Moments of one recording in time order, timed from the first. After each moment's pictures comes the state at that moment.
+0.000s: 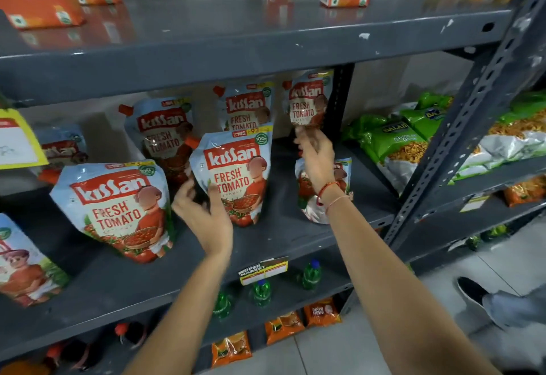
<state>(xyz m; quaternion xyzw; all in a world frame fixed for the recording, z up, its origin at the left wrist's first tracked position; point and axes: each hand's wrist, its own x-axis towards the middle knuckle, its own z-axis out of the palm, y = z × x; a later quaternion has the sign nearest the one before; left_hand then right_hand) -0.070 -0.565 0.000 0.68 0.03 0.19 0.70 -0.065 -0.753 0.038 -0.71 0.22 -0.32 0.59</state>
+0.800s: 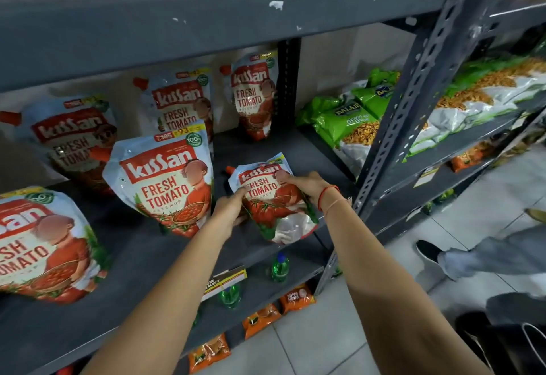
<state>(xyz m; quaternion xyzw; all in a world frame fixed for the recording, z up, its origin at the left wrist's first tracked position) -0.038 -0.685 -0.043 0.71 0.06 -0.36 0.60 -0.101 -0.862 -0.055 -0.66 0.40 0.01 0.64</state>
